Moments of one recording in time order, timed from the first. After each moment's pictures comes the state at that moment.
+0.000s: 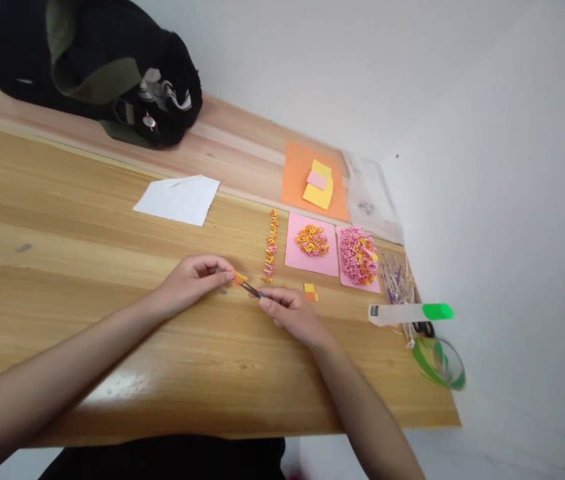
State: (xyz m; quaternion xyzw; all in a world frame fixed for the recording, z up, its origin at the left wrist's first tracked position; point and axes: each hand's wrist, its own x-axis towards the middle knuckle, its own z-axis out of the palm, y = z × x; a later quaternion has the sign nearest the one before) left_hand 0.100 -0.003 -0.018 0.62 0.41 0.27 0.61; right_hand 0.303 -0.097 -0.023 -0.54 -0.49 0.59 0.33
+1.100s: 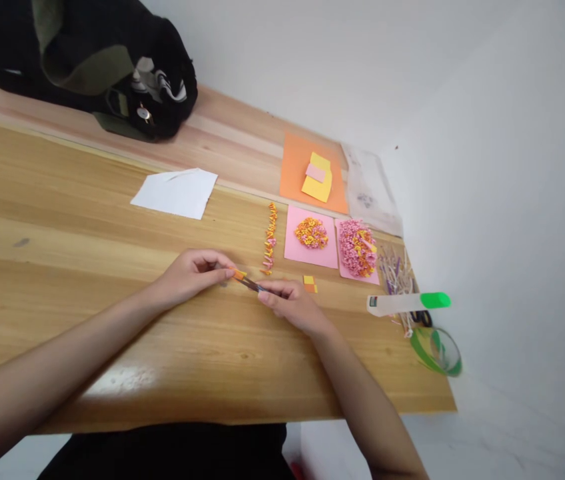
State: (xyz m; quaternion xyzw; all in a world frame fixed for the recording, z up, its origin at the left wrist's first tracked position) left_hand 0.099 -0.003 -0.016 0.64 0.41 0.25 0.60; right_hand 0.304 -0.095 -0.014 -0.53 -0.51 0.60 0.32
